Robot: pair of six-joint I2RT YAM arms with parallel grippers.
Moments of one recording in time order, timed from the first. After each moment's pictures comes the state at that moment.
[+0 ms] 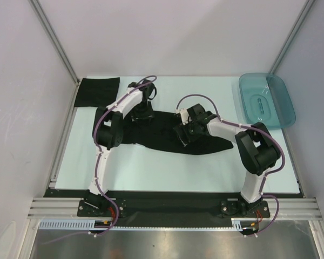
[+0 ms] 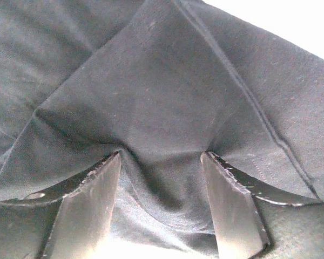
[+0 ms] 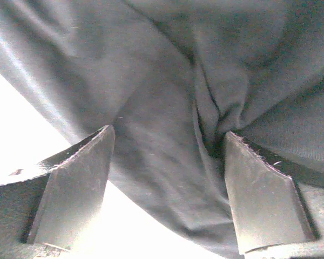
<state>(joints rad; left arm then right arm) -0.37 2.40 2.07 -1.14 -0.16 -0.61 0.52 1.84 1.14 -0.33 -0.24 -0.08</state>
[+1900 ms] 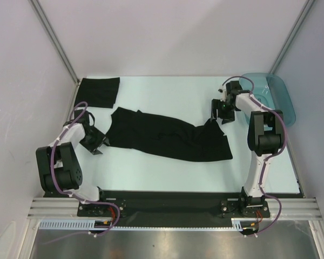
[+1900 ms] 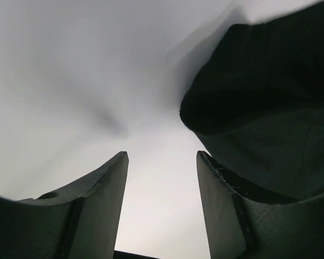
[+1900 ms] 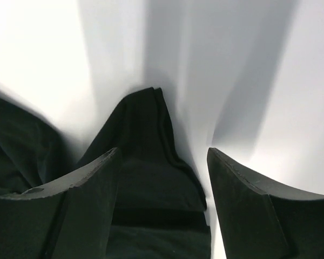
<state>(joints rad) 0.20 1.53 0.92 -0.70 0.06 -0.71 0.07 2.06 1.56 -0.69 -0.23 0.09</state>
